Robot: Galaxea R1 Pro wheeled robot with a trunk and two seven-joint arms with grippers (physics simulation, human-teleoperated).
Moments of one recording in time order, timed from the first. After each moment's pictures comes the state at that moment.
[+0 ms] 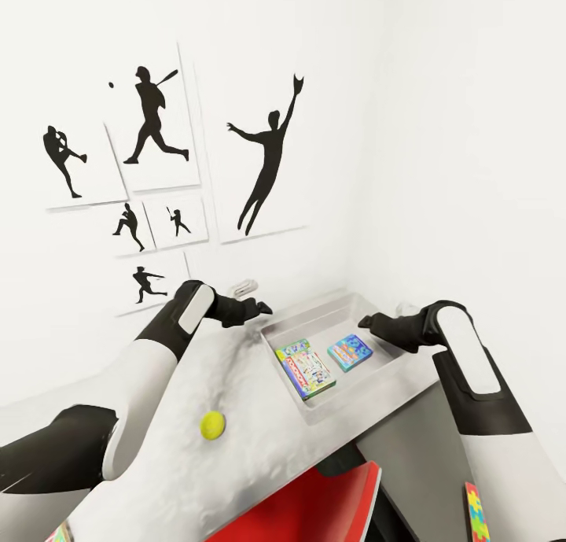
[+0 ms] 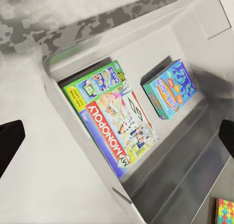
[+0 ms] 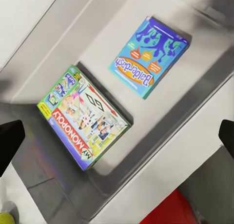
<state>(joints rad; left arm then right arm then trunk) -1.12 -0.08 -0.11 -0.62 0.59 0.97 0.00 -0.74 -0.13 0.08 -1.47 -1.40 1.03 -1.09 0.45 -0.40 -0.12</state>
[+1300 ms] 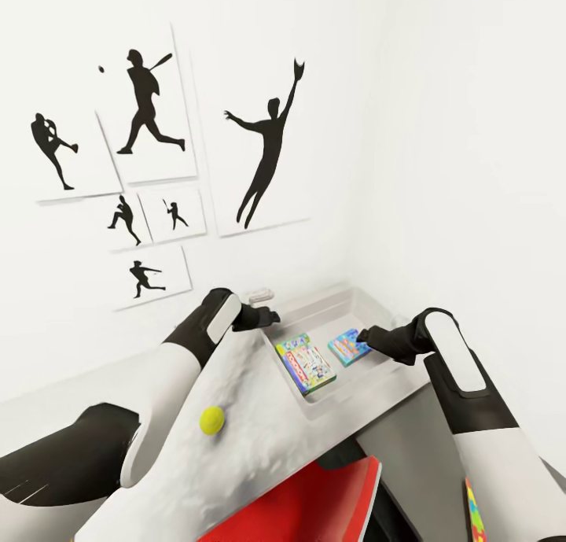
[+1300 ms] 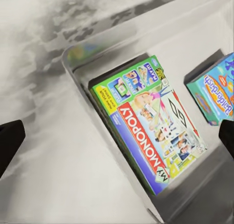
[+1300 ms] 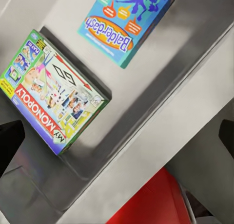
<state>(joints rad) -1.12 -0.17 -0.19 -0.55 0.53 0.81 0.18 -0.74 -0.12 0.09 -1.35 -1.40 1.03 -1.11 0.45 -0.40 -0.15</state>
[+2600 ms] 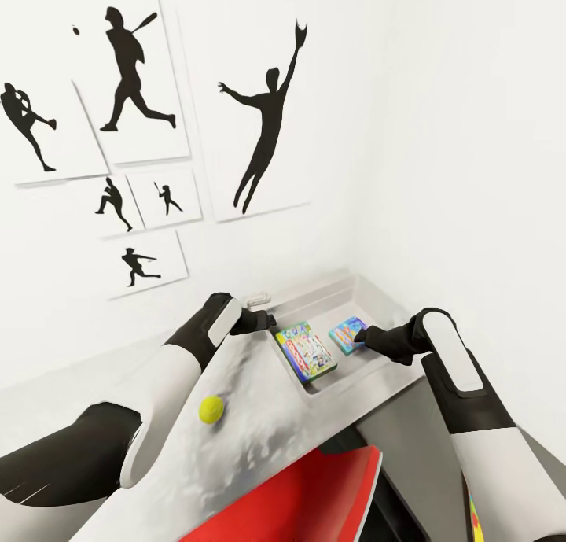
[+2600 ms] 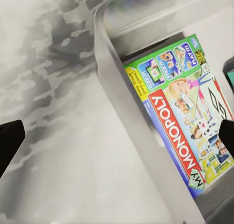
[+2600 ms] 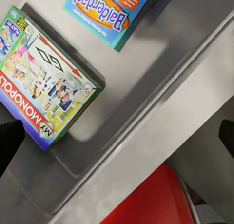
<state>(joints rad) -1.12 -0.17 -0.20 -0.50 0.53 0.76 0.22 -0.74 -0.11 0.10 -1.35 -1.40 1.04 -1.11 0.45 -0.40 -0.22</state>
